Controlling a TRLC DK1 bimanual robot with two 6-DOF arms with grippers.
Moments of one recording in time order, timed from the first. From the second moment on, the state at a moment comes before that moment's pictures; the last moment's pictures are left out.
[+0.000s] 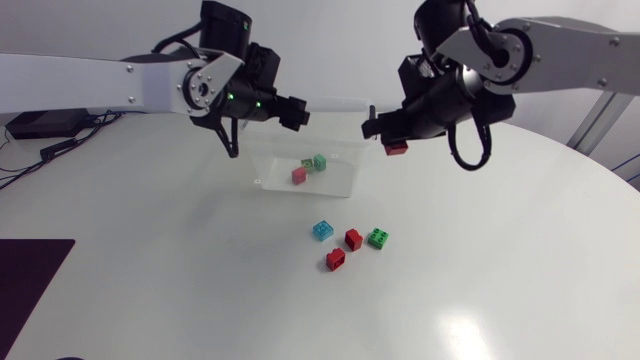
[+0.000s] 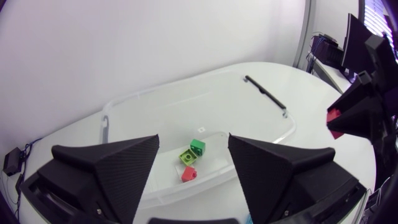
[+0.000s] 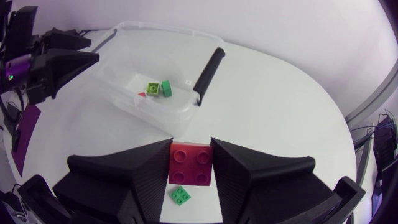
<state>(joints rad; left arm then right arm) -0.42 1.87 1.48 -0.14 0.06 0.09 0.42 1.66 1.40 -0.58 0.11 0.10</state>
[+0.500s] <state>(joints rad) -0.47 1.44 1.20 -0.19 0.12 0.08 0.45 1.97 1.78 -0.60 0.11 0.10</state>
